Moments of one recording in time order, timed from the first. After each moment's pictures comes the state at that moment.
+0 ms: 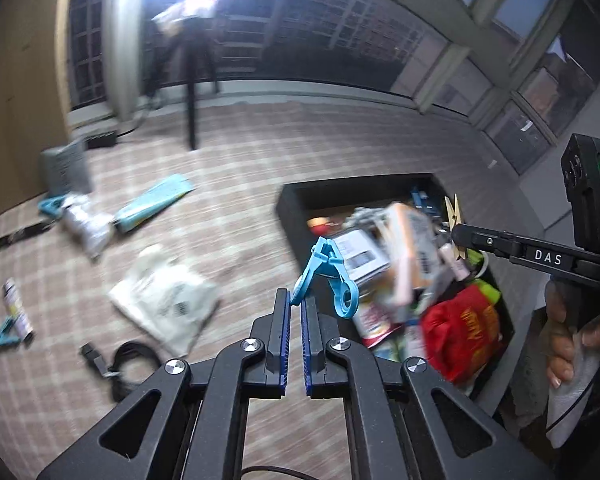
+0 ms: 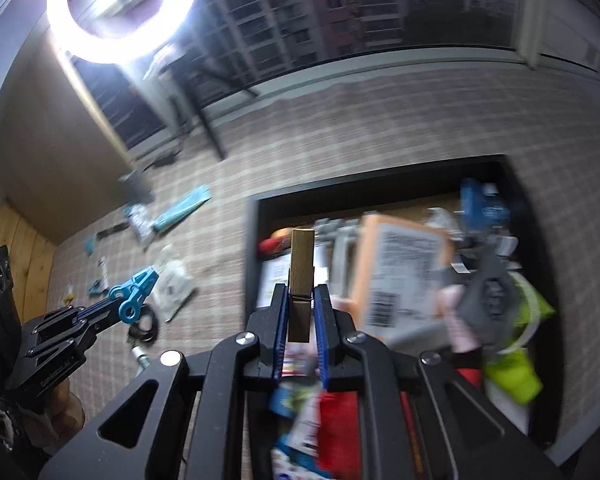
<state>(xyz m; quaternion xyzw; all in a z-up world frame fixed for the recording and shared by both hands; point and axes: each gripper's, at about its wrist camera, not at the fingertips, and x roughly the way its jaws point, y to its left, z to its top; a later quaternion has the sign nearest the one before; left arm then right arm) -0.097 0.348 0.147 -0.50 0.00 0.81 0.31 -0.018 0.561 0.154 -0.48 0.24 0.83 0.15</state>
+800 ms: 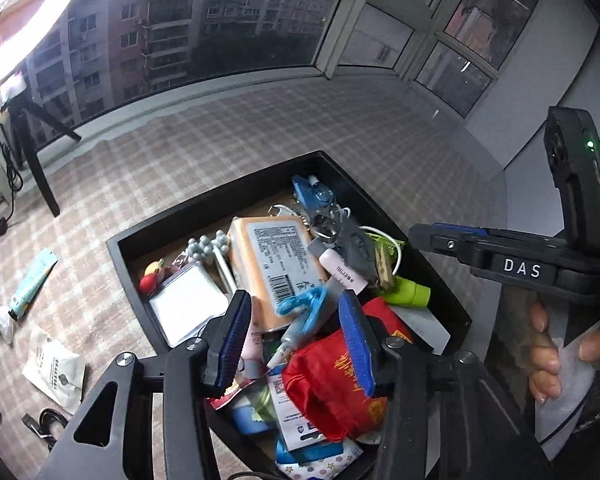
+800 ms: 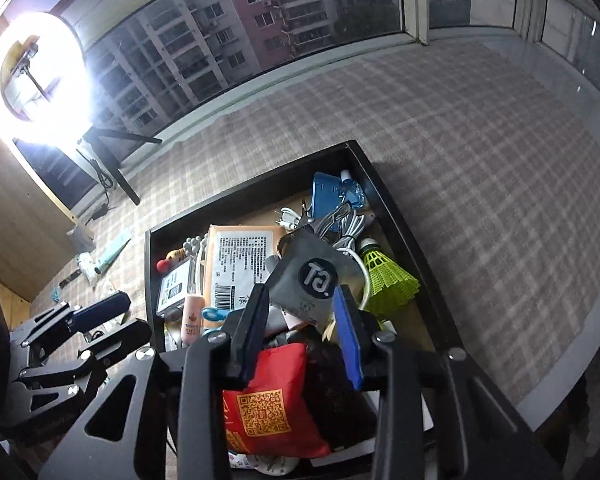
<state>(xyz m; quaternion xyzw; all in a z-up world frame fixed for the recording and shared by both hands) -0.063 0.495 0.172 -0.49 0.07 0.77 0.40 0.080 0.633 0.166 -0.45 0.28 0.81 0.26</state>
